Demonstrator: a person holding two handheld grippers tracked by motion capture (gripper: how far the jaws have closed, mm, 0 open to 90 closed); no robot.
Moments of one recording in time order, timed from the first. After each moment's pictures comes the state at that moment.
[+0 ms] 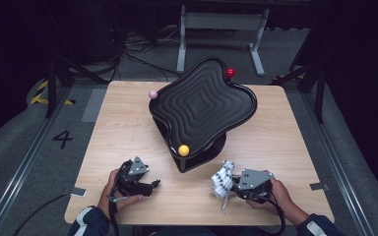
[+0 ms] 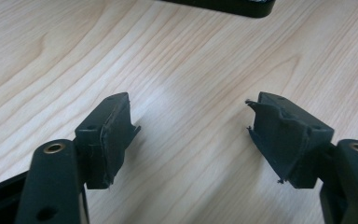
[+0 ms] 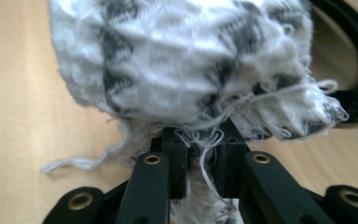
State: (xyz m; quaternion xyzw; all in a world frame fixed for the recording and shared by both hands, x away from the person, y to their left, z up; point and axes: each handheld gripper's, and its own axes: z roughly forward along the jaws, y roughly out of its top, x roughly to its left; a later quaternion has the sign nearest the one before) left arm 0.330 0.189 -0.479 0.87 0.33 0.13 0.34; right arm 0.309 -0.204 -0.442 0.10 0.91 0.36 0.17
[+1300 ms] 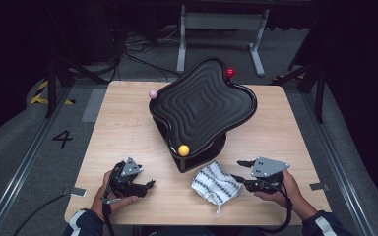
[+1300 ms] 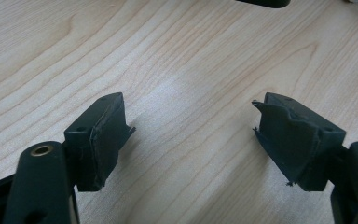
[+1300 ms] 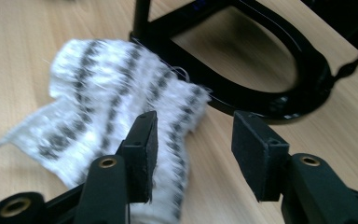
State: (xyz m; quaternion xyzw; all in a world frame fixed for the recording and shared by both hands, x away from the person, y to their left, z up) left arm 0.328 0.203 -0.481 0.86 0.35 0.13 0.35; right arm 0.326 -0.235 -0.422 0.15 0.88 0.39 0.22
